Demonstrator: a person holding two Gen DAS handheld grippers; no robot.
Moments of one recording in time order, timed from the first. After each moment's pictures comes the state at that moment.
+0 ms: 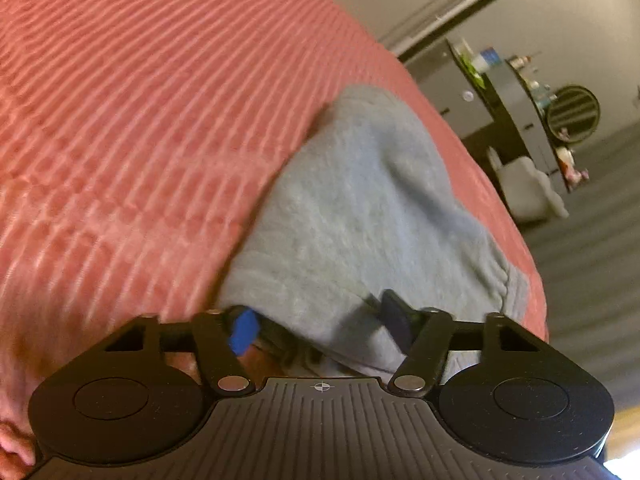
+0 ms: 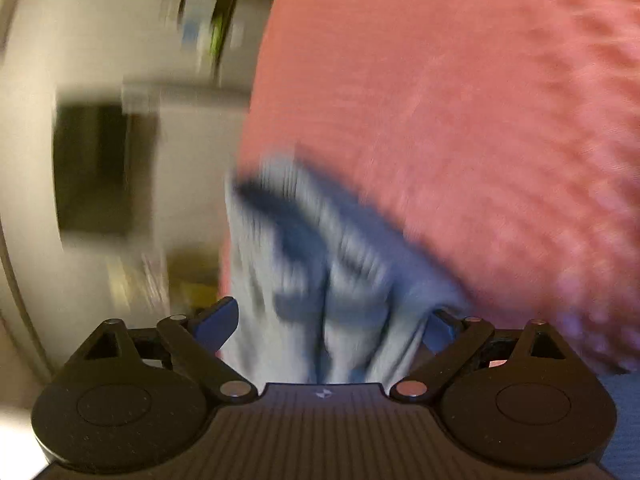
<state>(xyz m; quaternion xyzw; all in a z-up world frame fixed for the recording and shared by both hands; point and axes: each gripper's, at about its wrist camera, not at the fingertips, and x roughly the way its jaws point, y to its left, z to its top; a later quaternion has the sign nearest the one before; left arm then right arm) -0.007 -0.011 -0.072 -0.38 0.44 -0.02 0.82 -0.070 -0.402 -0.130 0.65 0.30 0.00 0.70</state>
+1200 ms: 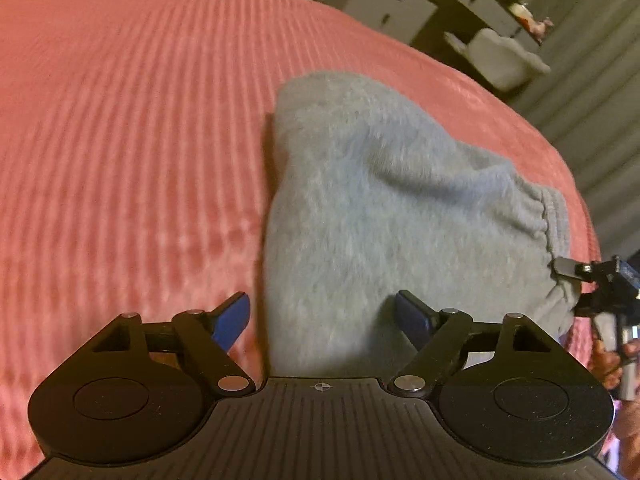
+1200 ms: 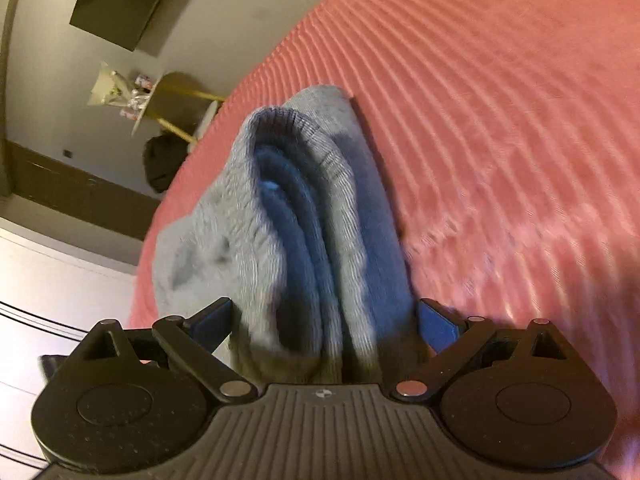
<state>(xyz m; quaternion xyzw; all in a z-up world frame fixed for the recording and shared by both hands) 0.089 -0.007 -0.071 -0.16 0.50 -0.15 0.84 0.056 -0.406 -0.097 0.38 0.48 0.17 0.77</state>
